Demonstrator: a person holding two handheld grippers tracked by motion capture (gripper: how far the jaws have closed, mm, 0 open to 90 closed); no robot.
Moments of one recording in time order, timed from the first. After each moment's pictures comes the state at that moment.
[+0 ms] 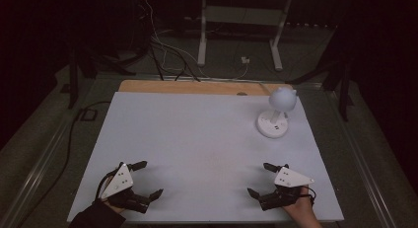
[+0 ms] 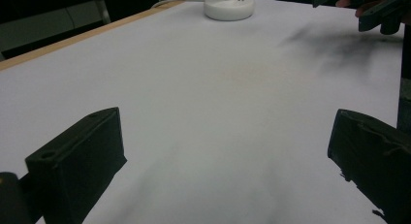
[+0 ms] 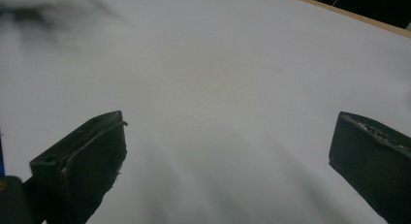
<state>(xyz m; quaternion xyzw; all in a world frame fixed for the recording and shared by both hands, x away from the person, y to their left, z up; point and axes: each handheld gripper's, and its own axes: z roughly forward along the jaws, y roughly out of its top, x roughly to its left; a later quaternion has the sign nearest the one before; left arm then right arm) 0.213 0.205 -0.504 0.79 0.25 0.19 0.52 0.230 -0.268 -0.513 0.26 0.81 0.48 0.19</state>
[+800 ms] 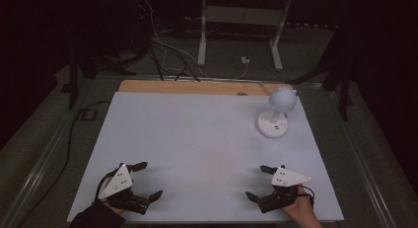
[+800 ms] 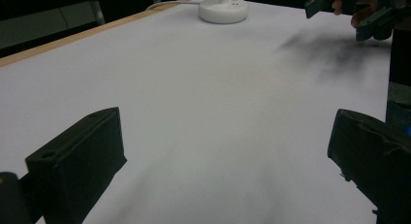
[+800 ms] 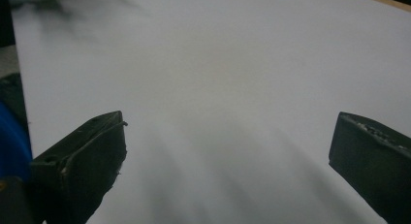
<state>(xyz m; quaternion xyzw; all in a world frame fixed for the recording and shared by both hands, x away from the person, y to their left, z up) 0.212 0.206 -0.503 0.79 0.25 0.18 0.53 0.230 -0.263 -0.511 0.25 0.83 0.47 0.15</state>
